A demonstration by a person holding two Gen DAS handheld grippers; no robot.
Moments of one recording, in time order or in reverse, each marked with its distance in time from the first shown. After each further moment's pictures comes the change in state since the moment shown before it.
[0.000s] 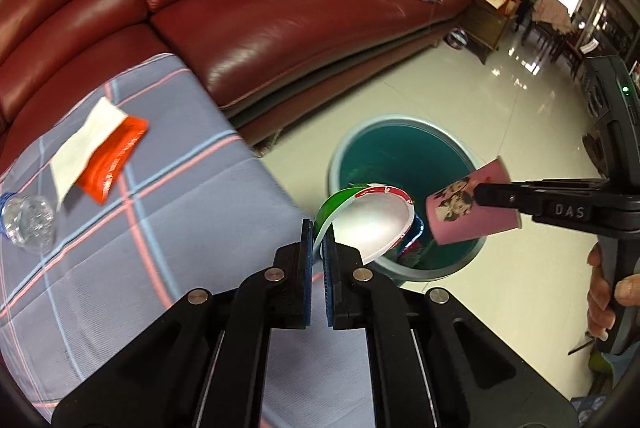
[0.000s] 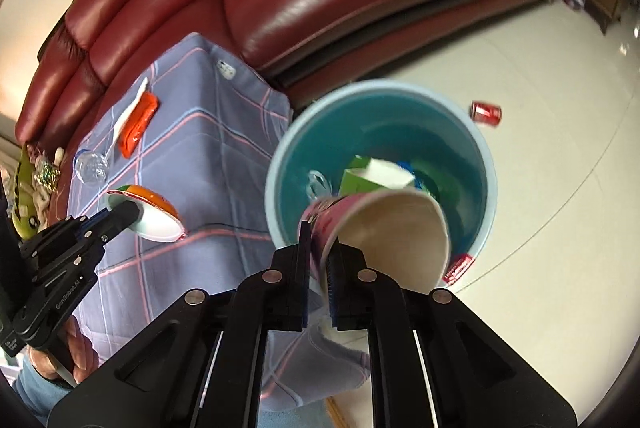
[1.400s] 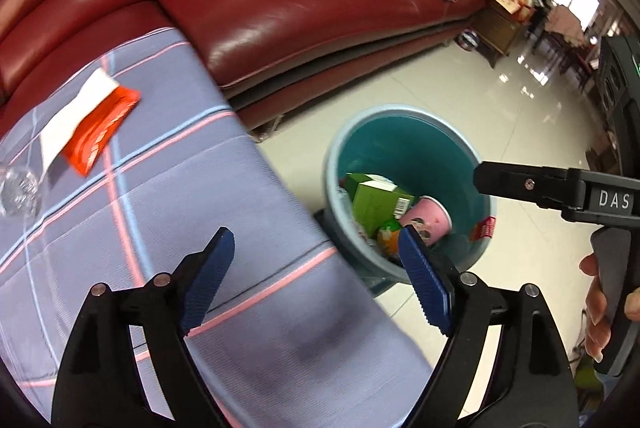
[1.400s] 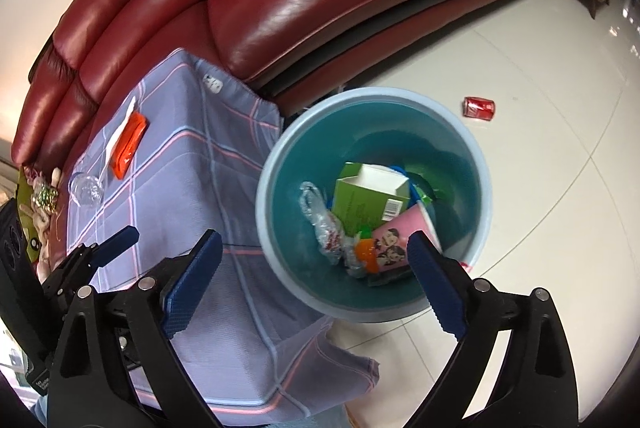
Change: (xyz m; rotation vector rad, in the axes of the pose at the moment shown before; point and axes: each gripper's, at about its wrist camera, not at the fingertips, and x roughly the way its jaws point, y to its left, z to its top) left arm 0.015 0.010 -0.011 -0.086 0.020 0.013; right arm 0.001 0.009 0.008 0.035 -0.025 -0.004
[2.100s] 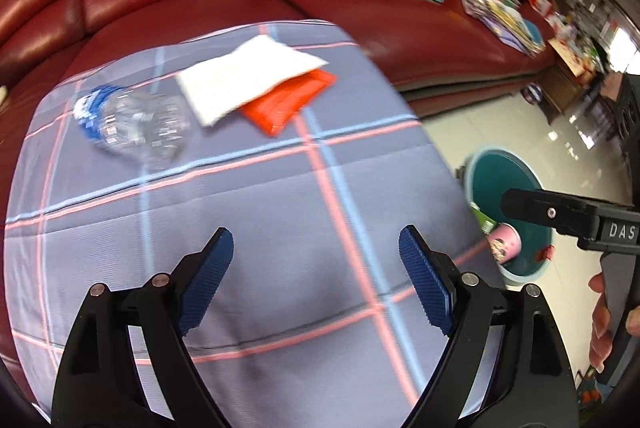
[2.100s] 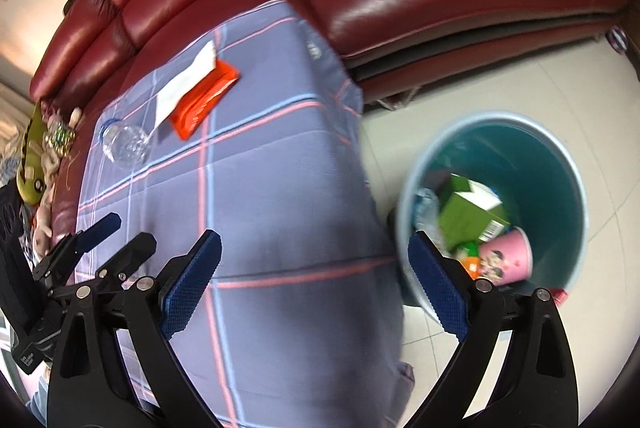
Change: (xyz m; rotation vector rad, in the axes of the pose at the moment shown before) left arm -0.055 0.144 -0.034 -0.231 -0.046 0.150; right arm 0.046 0.147 0.000 -0.210 0.077 0.048
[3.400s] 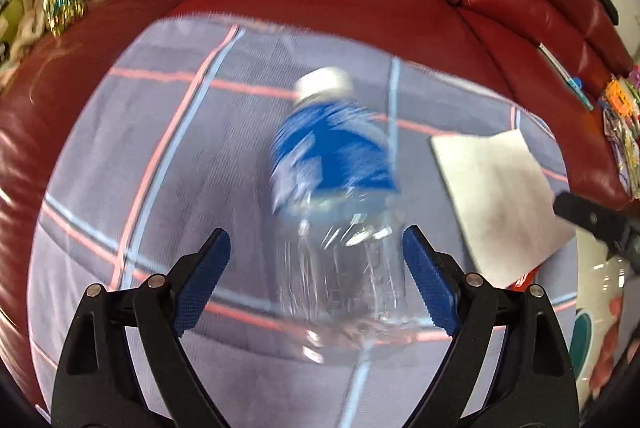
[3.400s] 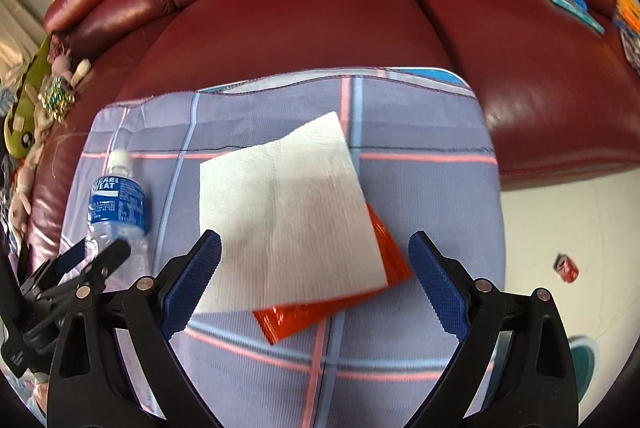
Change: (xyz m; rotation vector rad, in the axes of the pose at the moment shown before) left arm 0.056 0.198 0.068 -0.453 0.049 0.222; right arm 0.133 0.158 0.168 -0.302 0.055 -0.029
